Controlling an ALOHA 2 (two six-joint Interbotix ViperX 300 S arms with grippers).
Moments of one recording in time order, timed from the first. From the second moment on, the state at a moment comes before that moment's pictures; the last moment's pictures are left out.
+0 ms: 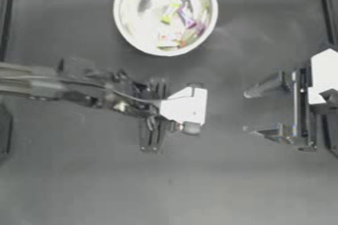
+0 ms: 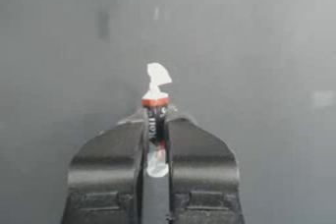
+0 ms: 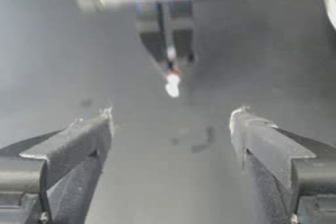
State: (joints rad) left arm 0.11 0.20 0.26 -0.11 0.58 0.23; right arm 0.06 -0.70 1.00 -0.54 0.26 0.75
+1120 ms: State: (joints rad) left arm 0.56 0.10 0.25 -0.10 0.42 0.36; right arm 0.06 -0.66 0.99 -0.53 0.22 0.76
